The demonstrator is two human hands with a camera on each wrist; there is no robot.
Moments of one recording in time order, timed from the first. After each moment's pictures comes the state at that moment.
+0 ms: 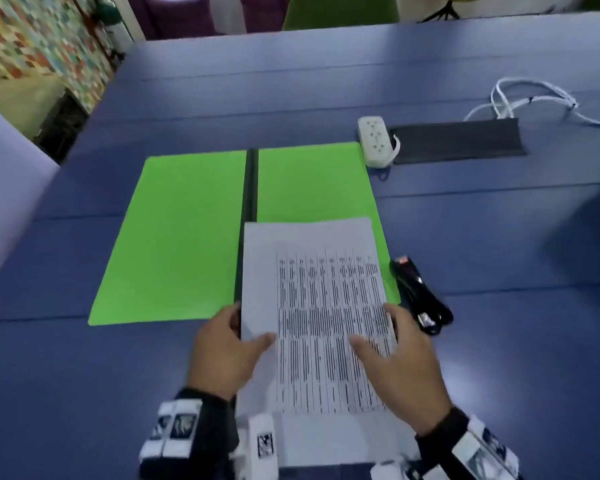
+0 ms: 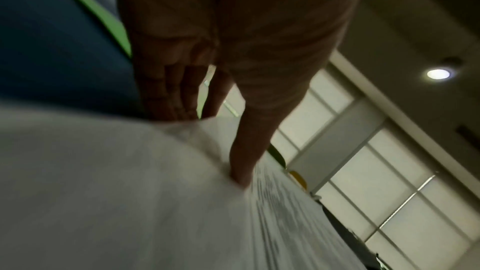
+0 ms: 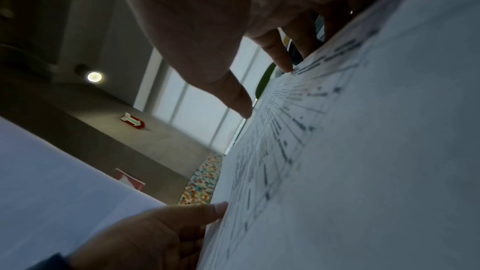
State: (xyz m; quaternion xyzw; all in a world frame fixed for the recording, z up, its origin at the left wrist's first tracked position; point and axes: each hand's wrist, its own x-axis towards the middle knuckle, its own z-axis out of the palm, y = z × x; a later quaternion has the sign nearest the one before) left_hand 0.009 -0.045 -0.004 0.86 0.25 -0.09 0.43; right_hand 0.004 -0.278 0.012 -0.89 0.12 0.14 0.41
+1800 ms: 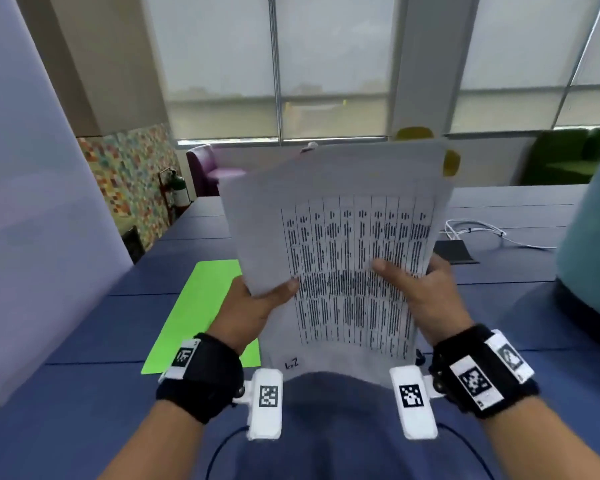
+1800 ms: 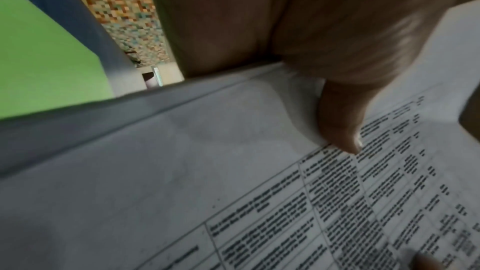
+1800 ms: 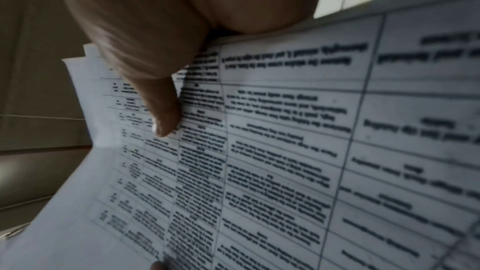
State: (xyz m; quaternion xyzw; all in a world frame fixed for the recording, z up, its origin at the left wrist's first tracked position) left_hand 0.001 -0.062 0.122 0.66 -0.05 0.12 0.74; right_hand 0.010 -0.300 0.155 -0.69 -0.07 -0.09 0.72
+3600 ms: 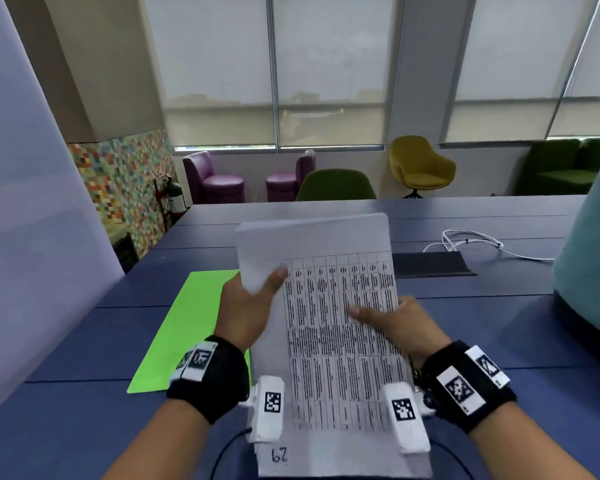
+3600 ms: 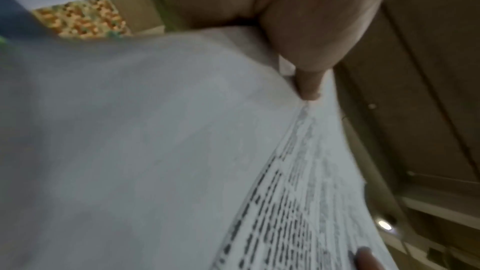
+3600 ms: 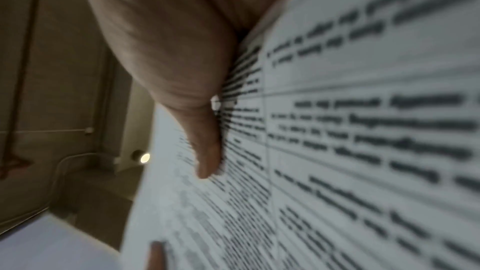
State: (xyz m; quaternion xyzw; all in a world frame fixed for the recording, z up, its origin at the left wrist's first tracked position) left_hand 0.044 -0.064 0.115 0.73 0.04 0.24 0.64; right_hand 0.055 -0.307 0.105 -0.80 0.01 0.09 0.60
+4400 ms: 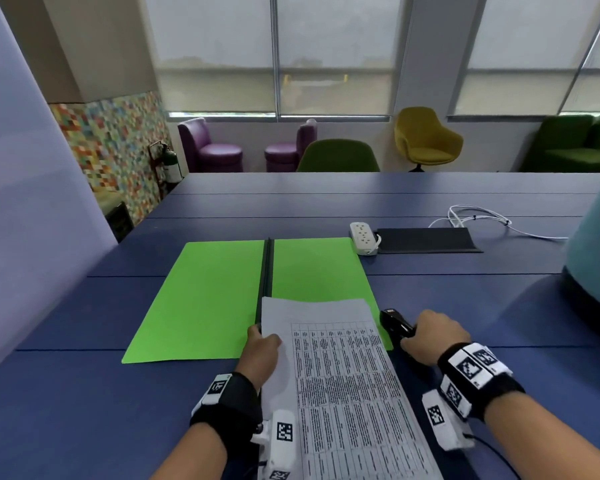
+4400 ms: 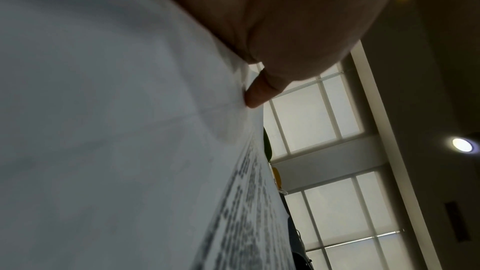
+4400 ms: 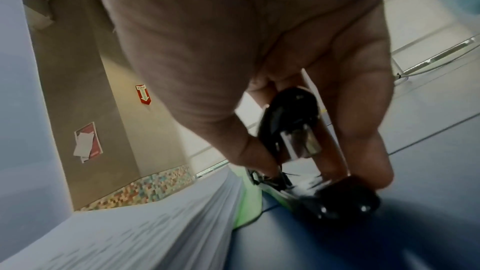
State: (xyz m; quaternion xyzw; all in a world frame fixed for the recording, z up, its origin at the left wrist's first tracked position) left_hand 0.047 -0.065 -0.026 0.73 0.23 -0.04 0.64; right_hand 0.089 -0.350 0.025 -0.99 0.09 0.10 0.06
